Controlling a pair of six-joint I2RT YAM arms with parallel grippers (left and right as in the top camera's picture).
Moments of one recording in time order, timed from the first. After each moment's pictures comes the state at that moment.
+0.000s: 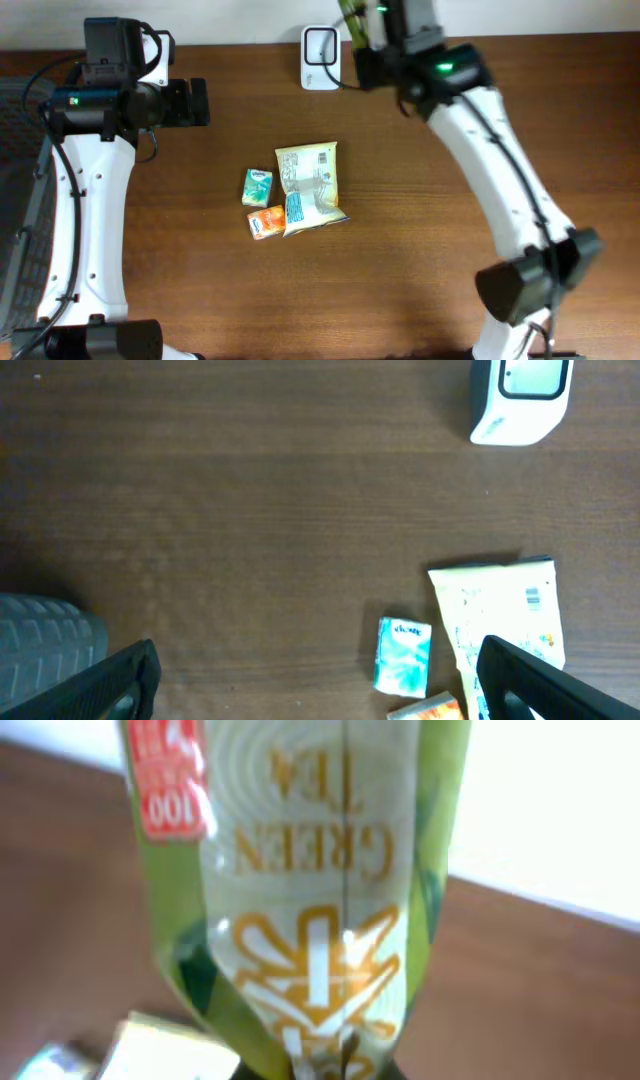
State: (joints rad) left arm 0.01 1.67 1.83 -1.09 0.03 0.00; right arm 0.39 1.95 2.07 -0.83 0.14 0.00
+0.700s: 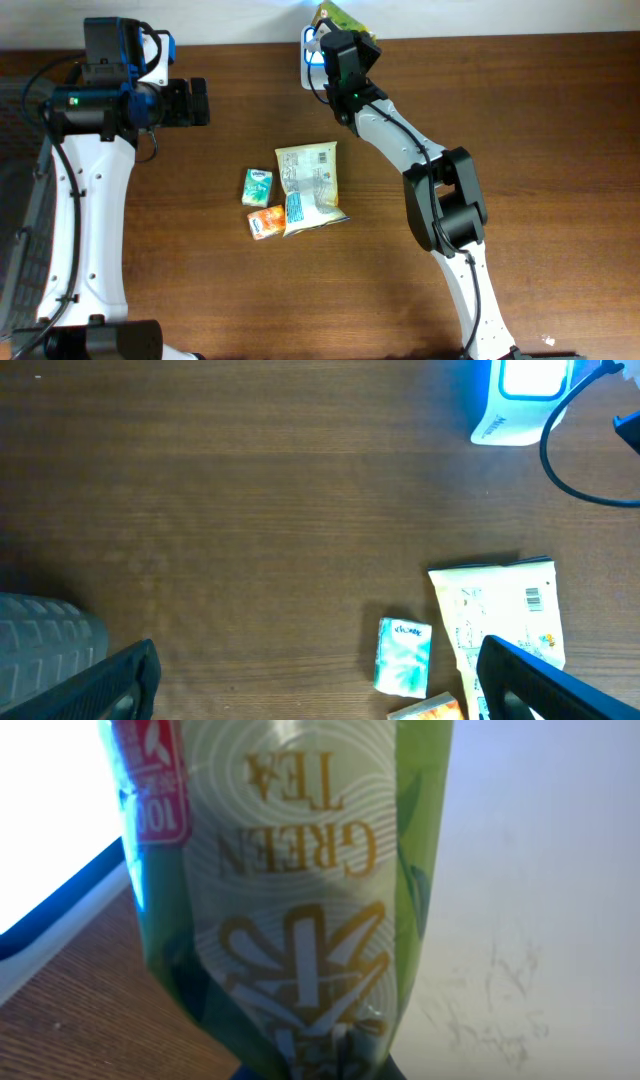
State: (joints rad) left arm 0.01 1.67 1.83 -1.09 0.03 0.00; right arm 0.41 2.51 2.06 0.07 0.67 -0.90
